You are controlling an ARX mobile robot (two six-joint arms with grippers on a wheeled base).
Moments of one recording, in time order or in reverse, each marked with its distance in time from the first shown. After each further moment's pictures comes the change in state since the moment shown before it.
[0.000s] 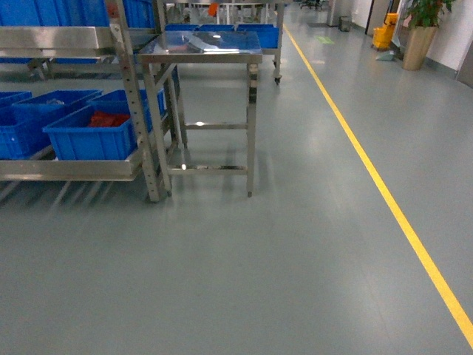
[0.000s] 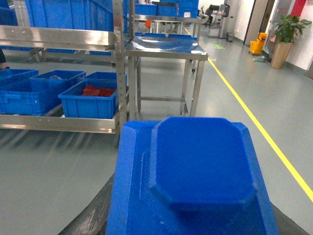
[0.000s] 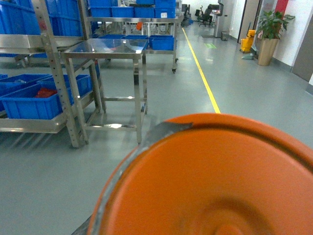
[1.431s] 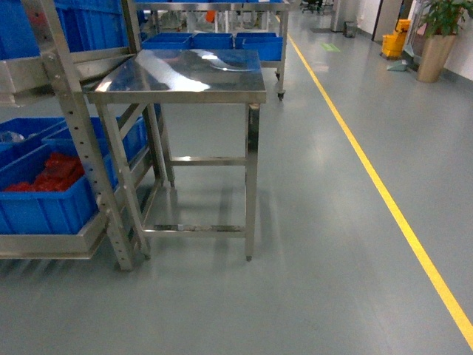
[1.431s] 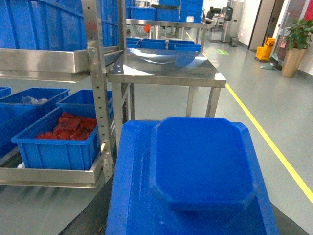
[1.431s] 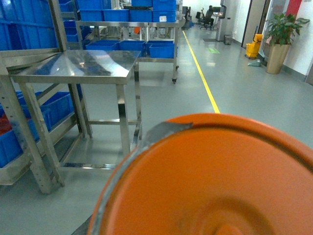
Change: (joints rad) left arm 0.000 0.000 0.000 0.004 0.000 0.000; right arm 0.000 0.000 0.000 0.002 0.000 0.000
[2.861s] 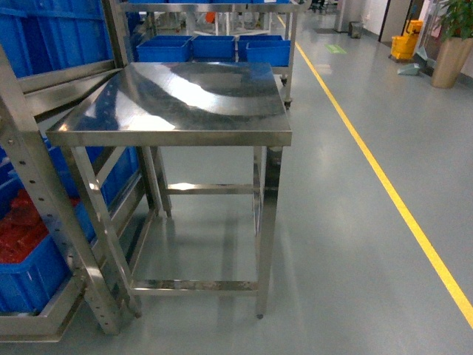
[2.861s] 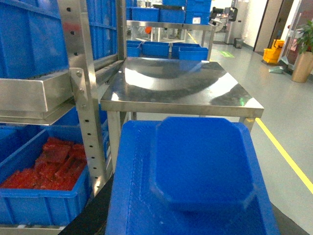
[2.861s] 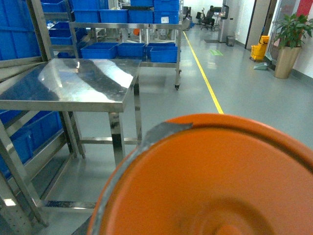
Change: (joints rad) left arm 0.000 0.000 0.000 -0.001 0.001 0.000; right arm 0.000 0.000 0.000 -0.002 0.003 0.000
